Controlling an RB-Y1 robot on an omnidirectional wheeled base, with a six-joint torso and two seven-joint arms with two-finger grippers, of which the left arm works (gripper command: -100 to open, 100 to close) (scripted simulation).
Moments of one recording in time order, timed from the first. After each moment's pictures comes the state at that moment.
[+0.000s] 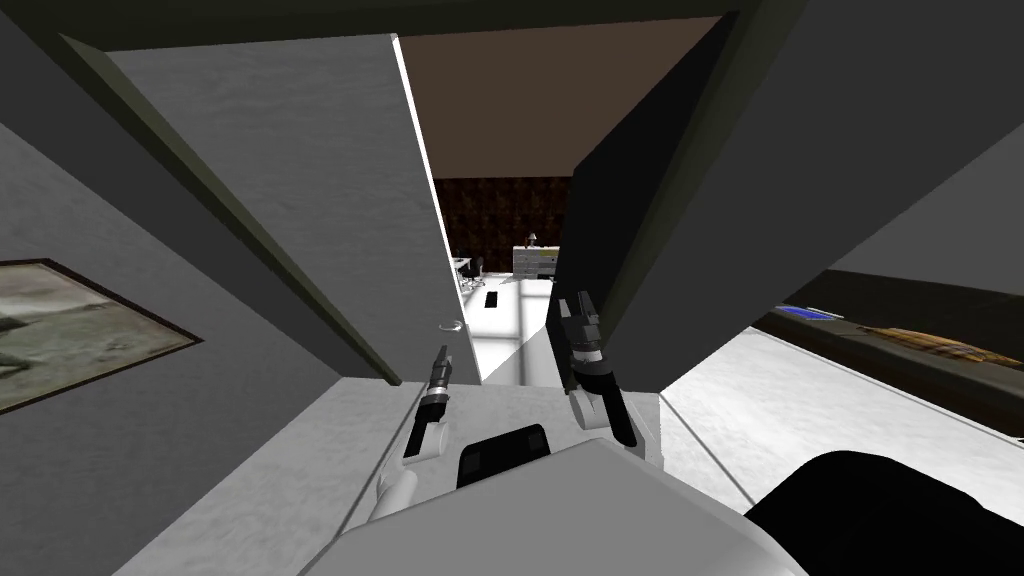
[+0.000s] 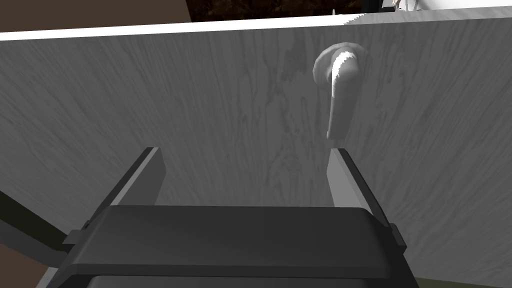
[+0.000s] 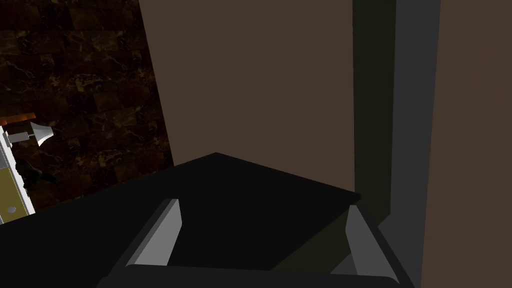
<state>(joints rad) -0.01 0.07 -0.06 -1.03 0.07 -0.70 -0.05</state>
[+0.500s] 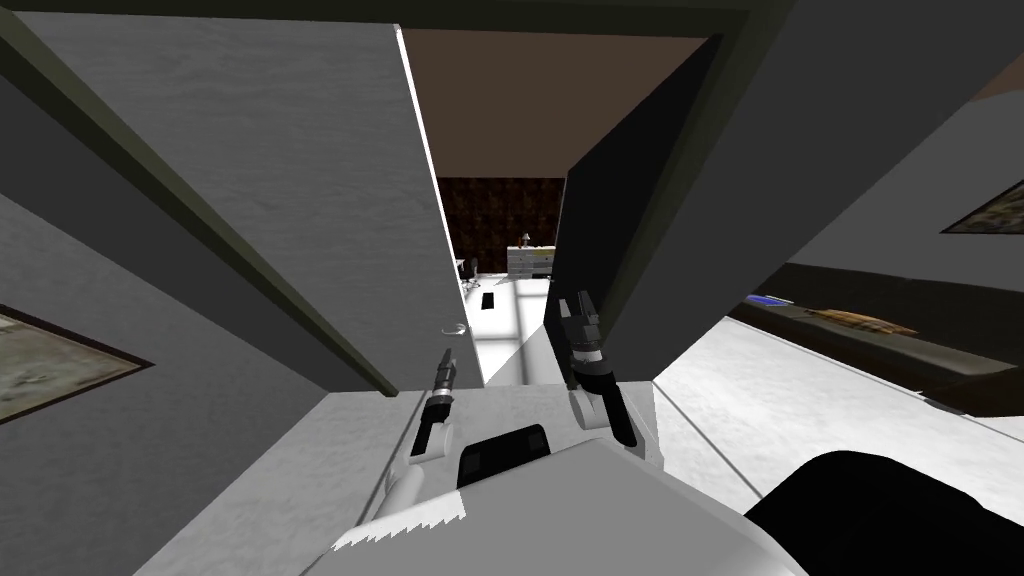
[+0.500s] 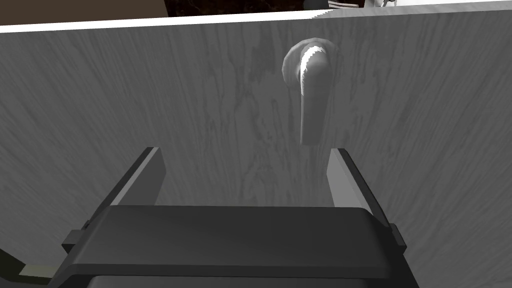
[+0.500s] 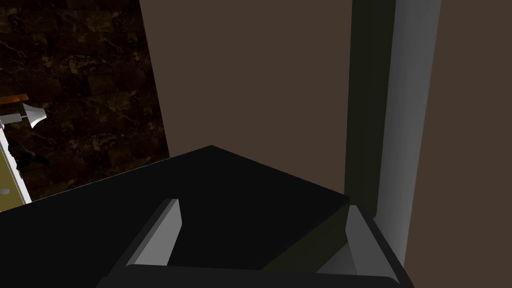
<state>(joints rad) -0.07 0.05 -0.06 -0.87 0.07 -0.74 -0.05</state>
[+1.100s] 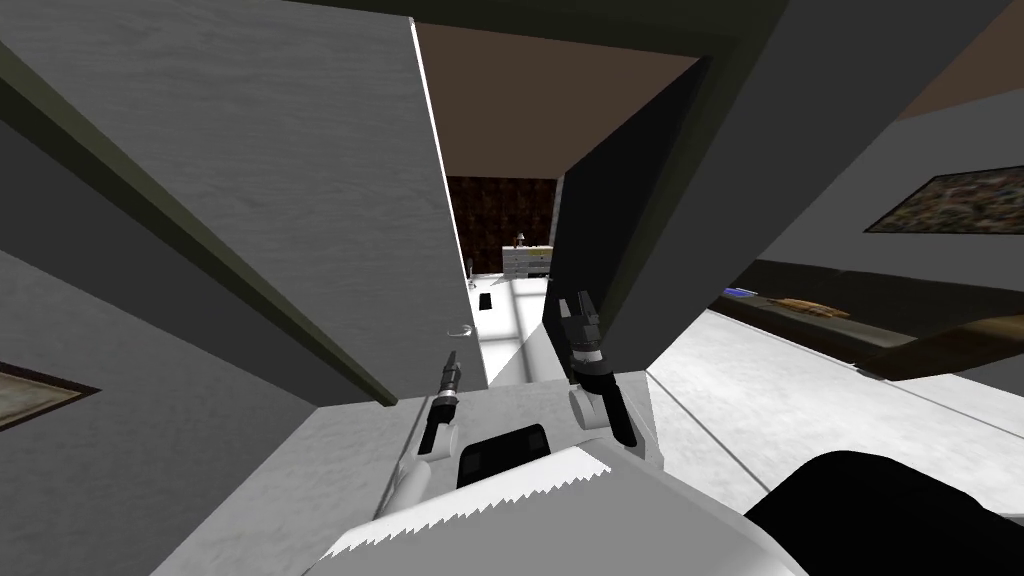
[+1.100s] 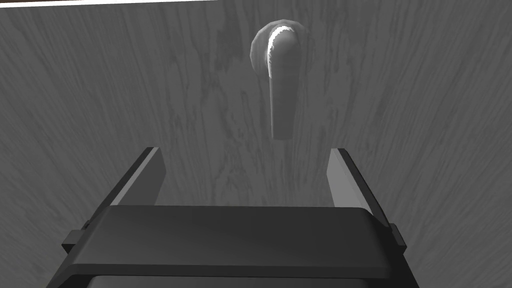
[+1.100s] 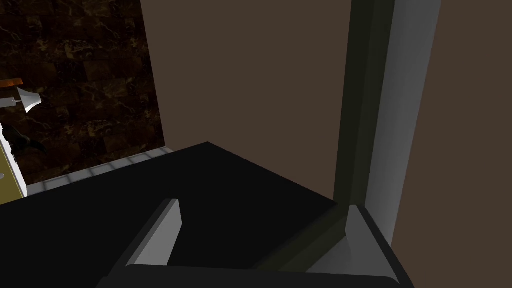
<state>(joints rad) -0.12 0.03 -0.06 -0.74 0.07 -0.77 -0.05</state>
